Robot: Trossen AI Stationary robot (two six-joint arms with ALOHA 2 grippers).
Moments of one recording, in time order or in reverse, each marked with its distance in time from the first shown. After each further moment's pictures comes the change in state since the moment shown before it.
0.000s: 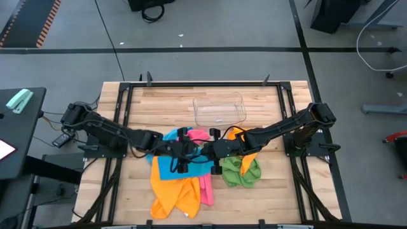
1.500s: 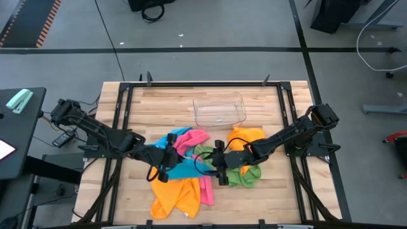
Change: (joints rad) left arm -0.169 -0.200 0.000 -0.168 -0.016 0.142; right arm 0.089 -0.020 -0.270 0.367 0.022 0.035
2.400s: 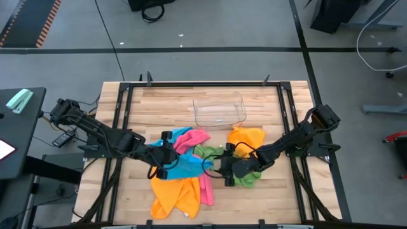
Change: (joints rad) left arm 0.007 -0.011 0.000 -0.155 -0.049 -0.150; right arm 0.092 0.000 -0.166 0.039 0.196 0.131
